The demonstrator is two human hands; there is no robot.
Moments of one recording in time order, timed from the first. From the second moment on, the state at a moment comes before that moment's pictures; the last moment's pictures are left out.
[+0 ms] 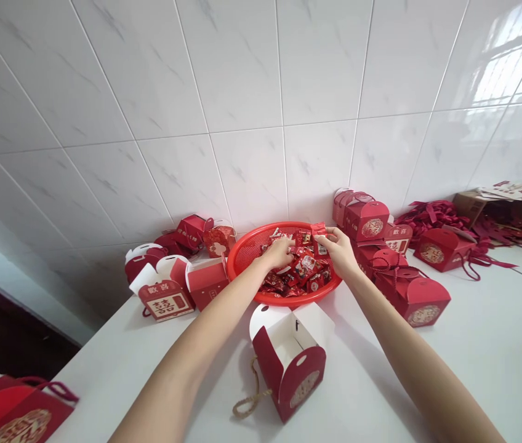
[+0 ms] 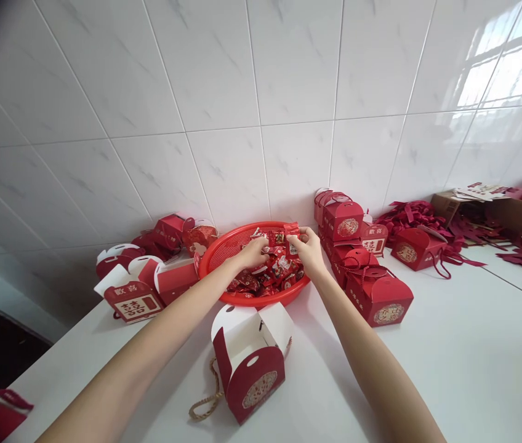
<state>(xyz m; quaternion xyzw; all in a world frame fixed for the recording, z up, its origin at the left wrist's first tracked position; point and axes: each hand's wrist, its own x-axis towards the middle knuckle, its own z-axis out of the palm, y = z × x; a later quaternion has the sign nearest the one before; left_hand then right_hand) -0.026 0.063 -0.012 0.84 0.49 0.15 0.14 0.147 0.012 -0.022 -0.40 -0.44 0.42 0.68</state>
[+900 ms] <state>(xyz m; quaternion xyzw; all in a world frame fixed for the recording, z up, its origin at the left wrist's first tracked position) -0.012 0.065 -0.025 0.88 0.45 -0.02 0.11 0.148 0.009 -0.021 -0.41 -0.46 0.43 0.66</state>
